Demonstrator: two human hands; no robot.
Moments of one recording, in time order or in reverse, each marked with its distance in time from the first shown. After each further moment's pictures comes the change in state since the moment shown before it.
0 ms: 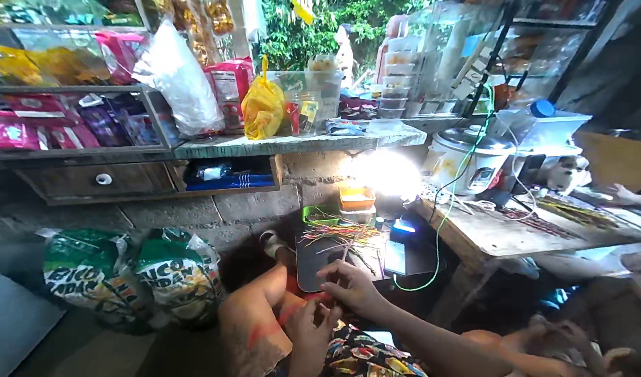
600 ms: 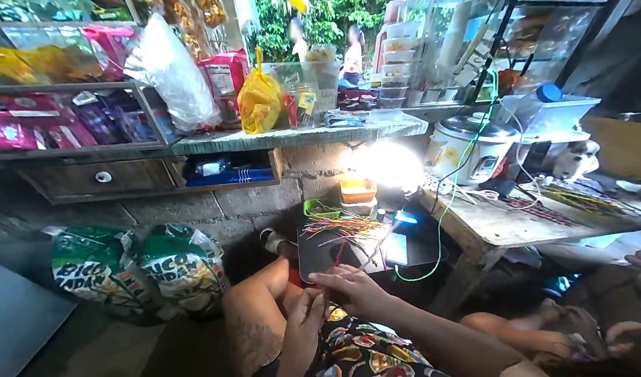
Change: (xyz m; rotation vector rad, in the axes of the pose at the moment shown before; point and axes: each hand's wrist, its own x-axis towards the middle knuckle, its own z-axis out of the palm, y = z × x) left_hand -0.002 0.007 -0.017 -0.236 -0.110 -0.005; right_hand -0.011 -0.001 0.002 -0.596 -0.065 -0.537
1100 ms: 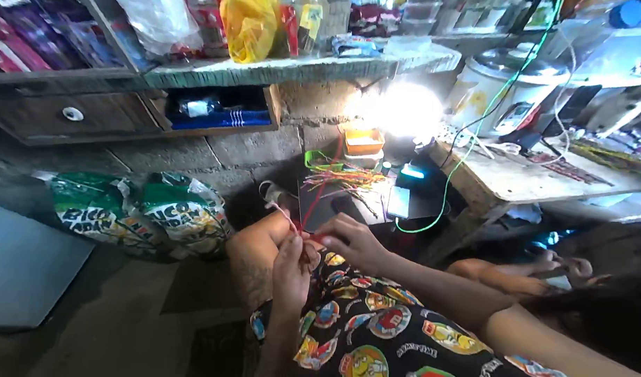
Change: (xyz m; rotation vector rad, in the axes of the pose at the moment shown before) left_hand 0.003 0.012 -0.005 -0.377 0.161 0.007; right_hand 0.003 -0.013 0.003 0.282 -0.061 0.428
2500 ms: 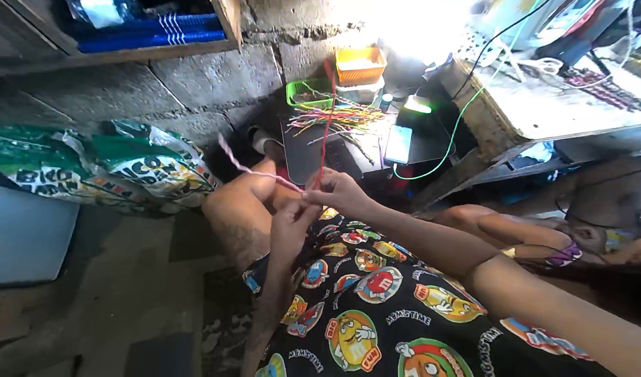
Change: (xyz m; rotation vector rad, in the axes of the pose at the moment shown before) left_hand 0.014 -0.034 -0.021 0.767 -0.048 -0.234; right_hand 0.003 0.051 0.017 0.403 -0.016 0.367
